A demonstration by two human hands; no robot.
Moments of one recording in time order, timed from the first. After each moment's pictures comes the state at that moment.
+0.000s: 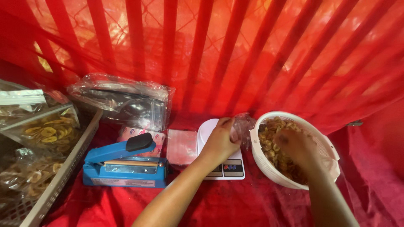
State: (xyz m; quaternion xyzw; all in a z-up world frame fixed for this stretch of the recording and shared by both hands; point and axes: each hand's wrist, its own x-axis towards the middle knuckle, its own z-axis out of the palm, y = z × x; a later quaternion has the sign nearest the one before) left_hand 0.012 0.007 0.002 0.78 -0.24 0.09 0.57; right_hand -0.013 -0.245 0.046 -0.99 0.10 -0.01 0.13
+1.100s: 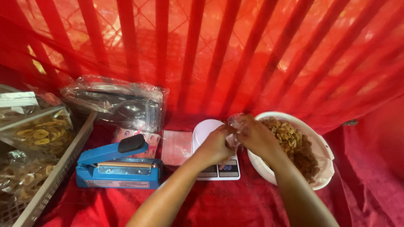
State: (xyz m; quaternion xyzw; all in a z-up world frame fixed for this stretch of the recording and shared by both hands) left_hand 0.008 0.012 0.015 0.76 -0.22 -0.12 0.60; right_hand 0.013 -0.171 0.043 -0.95 -0.08 -0.05 0.30
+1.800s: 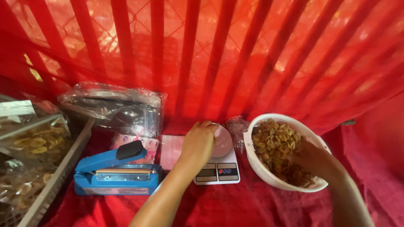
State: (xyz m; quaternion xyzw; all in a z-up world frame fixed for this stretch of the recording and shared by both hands) left_hand 0.015 0.039 0.010 0.88 -0.26 0.24 0.33; right_hand -0.023 -0.365 -0.001 -1.00 0.01 0.04 0.08
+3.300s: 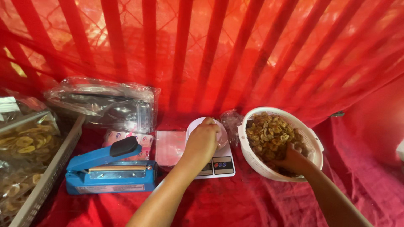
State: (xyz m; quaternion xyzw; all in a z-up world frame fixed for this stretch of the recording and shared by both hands) left_hand 0.008 0.022 0.007 0.86 -0.25 0.15 0.42; right_hand 0.005 -0.402 -0.119 -0.98 0.19 0.08 0.08
